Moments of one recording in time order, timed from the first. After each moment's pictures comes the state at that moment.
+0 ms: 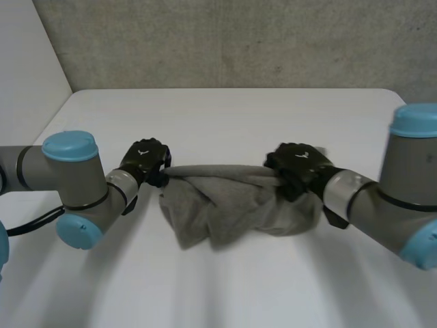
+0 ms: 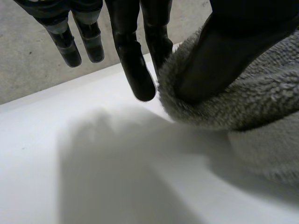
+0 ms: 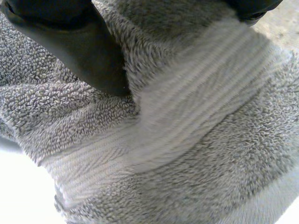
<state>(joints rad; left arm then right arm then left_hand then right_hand) 4.36 -2.35 -1.31 3.37 -1.38 3.24 1.93 -1.13 1.48 0.06 1.20 2.92 1.28 1.31 0.23 0.24 1.10 1.28 1.31 0.23 0.25 1.14</state>
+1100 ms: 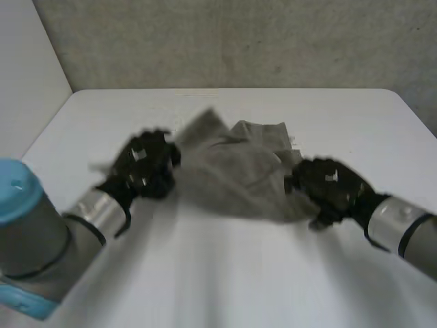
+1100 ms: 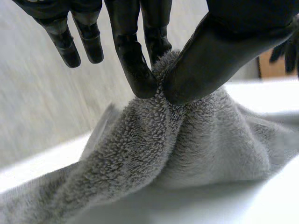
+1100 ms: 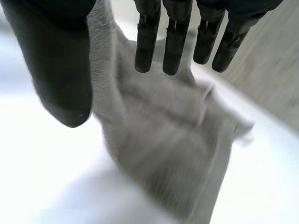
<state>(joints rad) 4.31 -1.82 -1.87 3.57 -1.29 3.19 1.74 -1.36 1.83 -0.01 0.98 2.63 1.29 1.35 0.23 0.24 1.16 0.59 0.59 0.23 0.25 0.39</state>
